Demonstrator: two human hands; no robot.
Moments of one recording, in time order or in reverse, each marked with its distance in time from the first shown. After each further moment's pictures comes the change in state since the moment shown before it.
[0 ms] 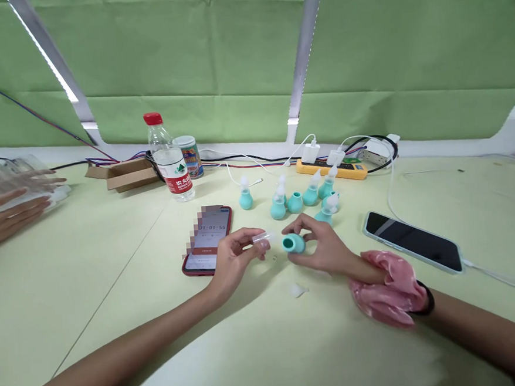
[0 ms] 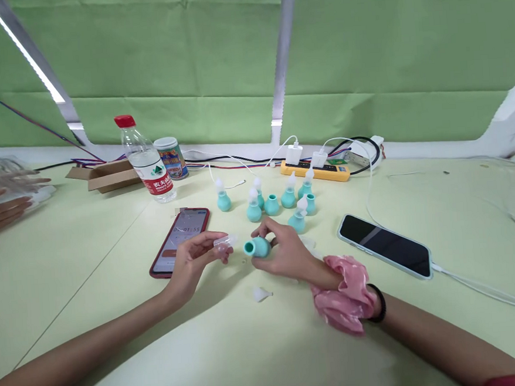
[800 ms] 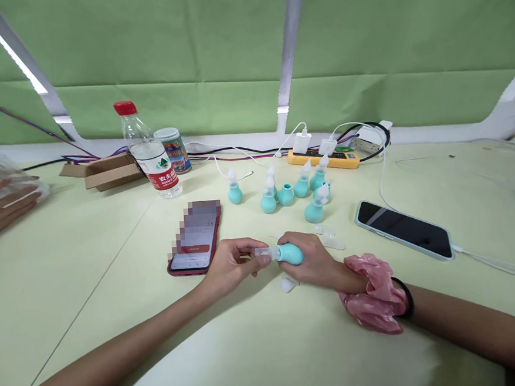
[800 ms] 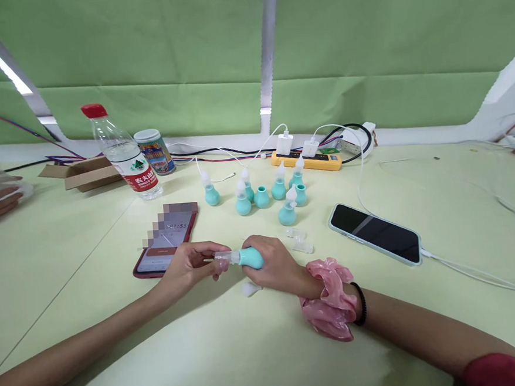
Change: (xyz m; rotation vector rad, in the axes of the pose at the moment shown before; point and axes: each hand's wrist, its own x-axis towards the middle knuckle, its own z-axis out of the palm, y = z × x) left_hand 0.003 -0.008 0.007 0.157 -0.271 -0.159; right_hand -0.021 0.020 0.023 -0.193 0.064 -0.156
